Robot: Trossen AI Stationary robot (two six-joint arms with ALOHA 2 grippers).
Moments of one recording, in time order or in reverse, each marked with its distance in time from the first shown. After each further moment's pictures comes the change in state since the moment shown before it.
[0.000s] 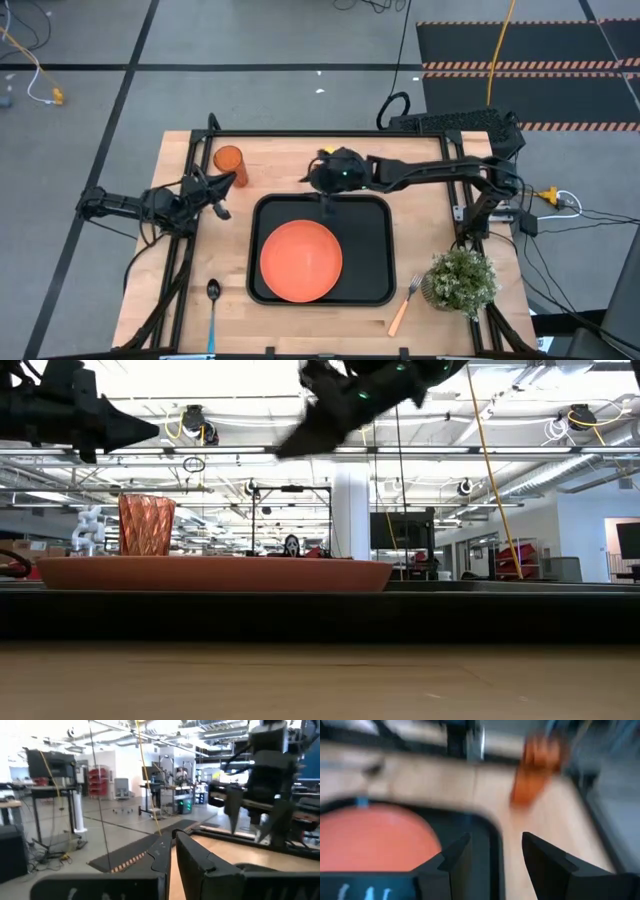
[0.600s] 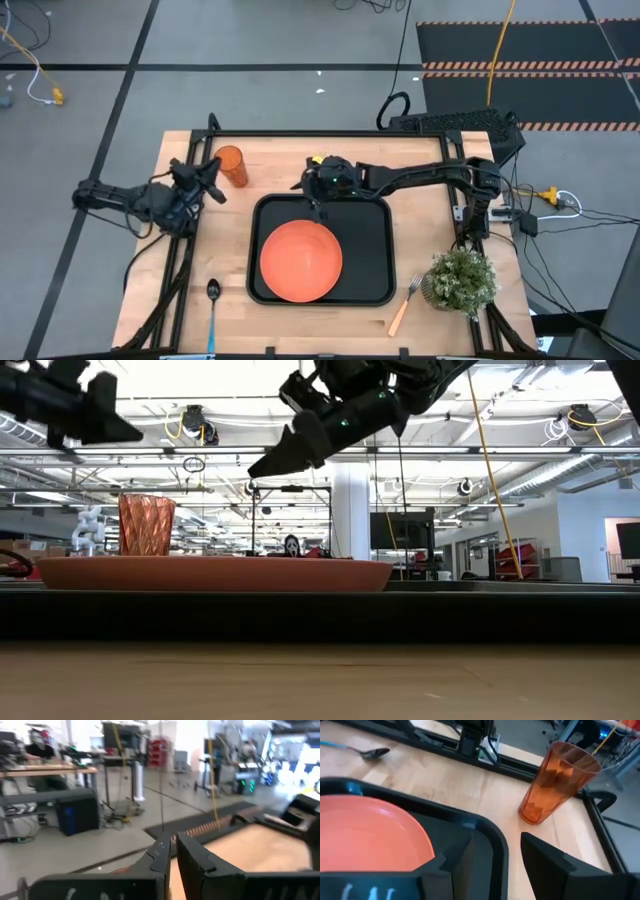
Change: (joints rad) left arm -0.070 0.127 0.244 -0.396 -0.409 -0.241; right arm 0.004 0.116 0.000 0.130 -0.045 -0.133
